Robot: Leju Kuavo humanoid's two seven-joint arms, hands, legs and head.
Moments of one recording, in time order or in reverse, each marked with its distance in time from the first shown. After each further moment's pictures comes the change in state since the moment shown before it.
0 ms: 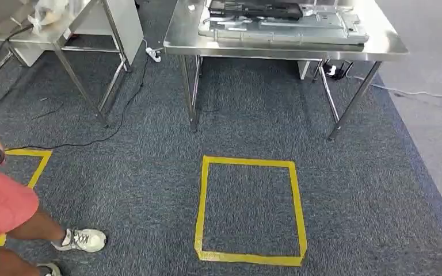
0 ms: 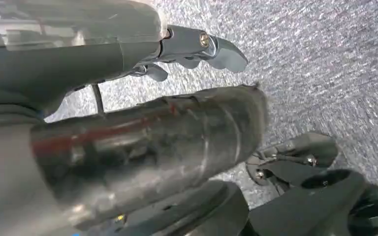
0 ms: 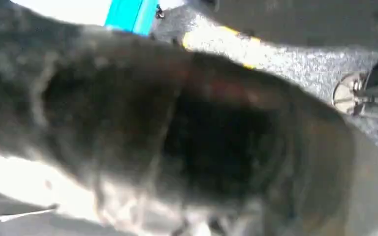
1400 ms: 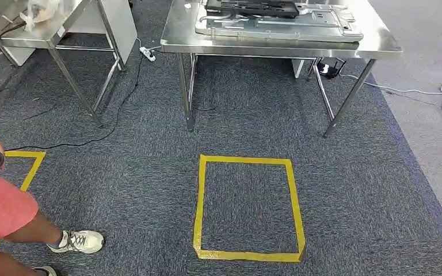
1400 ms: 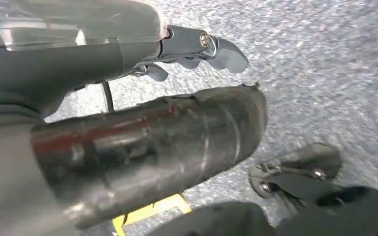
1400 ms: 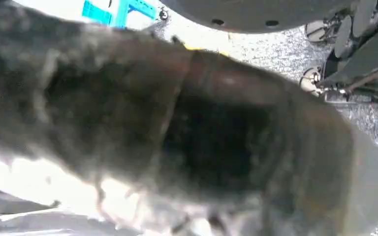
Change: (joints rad) left arm 0.024 0.013 0.008 0.001 -0.025 0.015 -0.042; right arm -0.007 0.018 -0.125 0.000 0.001 -0.018 -0.054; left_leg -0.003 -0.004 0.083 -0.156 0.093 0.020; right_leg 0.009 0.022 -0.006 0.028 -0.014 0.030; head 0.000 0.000
